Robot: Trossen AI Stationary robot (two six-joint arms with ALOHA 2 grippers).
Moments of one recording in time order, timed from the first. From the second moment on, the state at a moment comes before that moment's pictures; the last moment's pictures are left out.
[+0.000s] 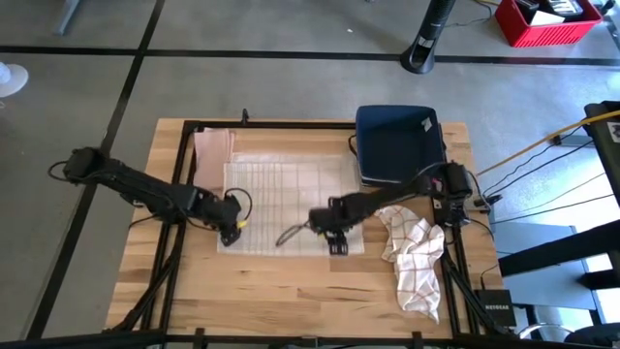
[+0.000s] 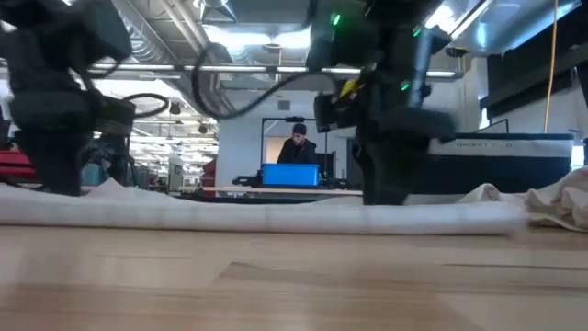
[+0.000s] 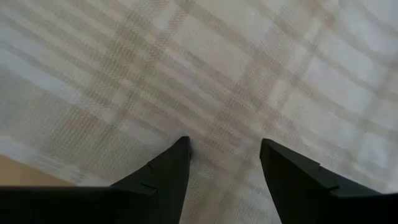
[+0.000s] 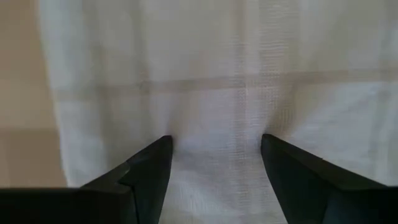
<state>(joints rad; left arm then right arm) -0.21 1.10 0.39 -0.50 -0.07 -0.82 0.15 1.96 1.28 -0.68 -0.02 0.13</state>
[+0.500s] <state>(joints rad) -0.71 1.20 0.43 -0.21 -0.05 -1.28 0.46 1.96 1.29 -0.56 -0.05 0.23</state>
